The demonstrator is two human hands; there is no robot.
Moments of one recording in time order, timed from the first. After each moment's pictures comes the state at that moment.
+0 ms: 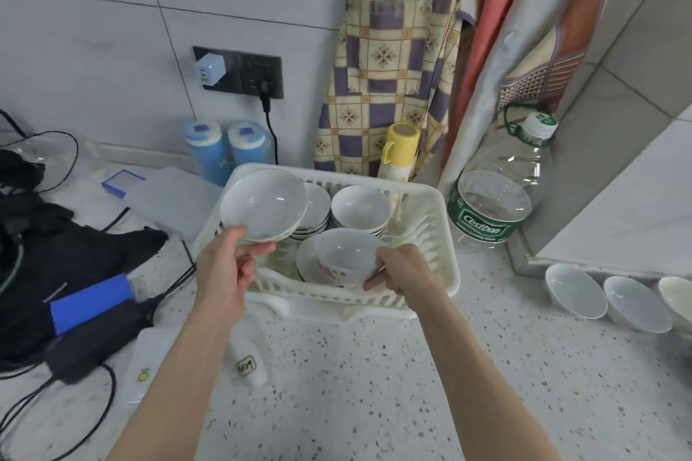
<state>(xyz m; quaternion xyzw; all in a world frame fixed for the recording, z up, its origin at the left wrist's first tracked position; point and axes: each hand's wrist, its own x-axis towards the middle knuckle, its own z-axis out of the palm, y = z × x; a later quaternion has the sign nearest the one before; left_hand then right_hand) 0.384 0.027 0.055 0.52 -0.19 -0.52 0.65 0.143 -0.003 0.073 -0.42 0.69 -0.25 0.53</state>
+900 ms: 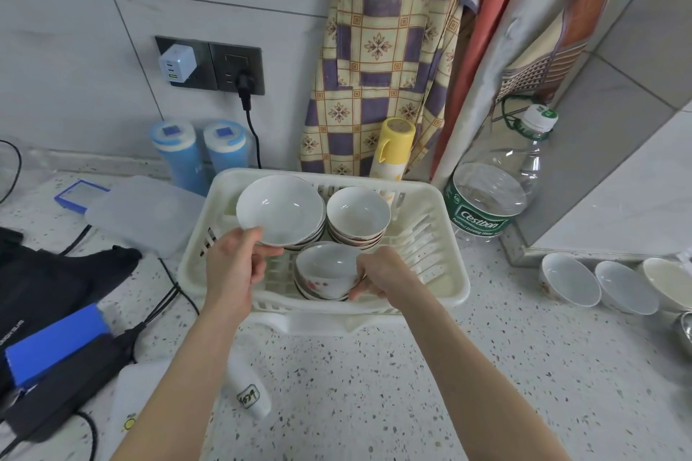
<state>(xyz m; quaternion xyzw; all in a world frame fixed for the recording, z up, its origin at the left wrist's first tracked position) 0.391 -0.026 0.030 0.55 -0.30 -0.51 0.59 0.176 -0.045 0.032 -0.44 0.72 -0.18 0.51</state>
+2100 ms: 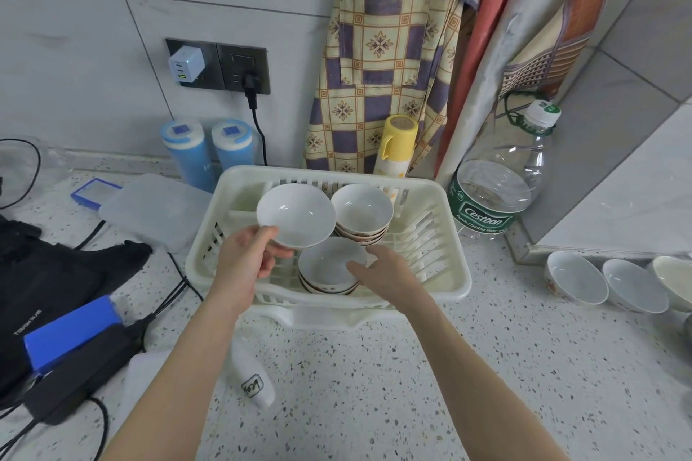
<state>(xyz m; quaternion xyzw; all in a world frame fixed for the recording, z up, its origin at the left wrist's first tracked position) 0.392 -0.026 0.026 0.58 -0.38 -0.50 0.52 0.166 -0.022 0.025 -0.58 0.68 -0.20 0.41</state>
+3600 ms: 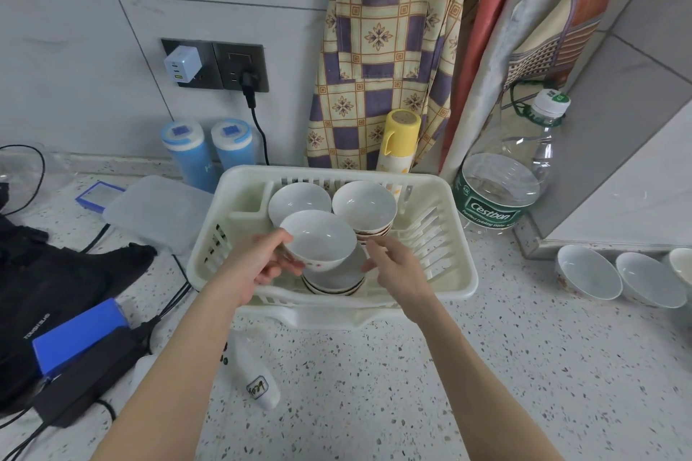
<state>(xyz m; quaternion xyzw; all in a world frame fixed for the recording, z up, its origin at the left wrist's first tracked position) 0.393 -0.041 0.034 0.64 -0.39 -0.58 0.32 0.162 -0.014 0.027 -0.51 0.63 -0.35 0.46</state>
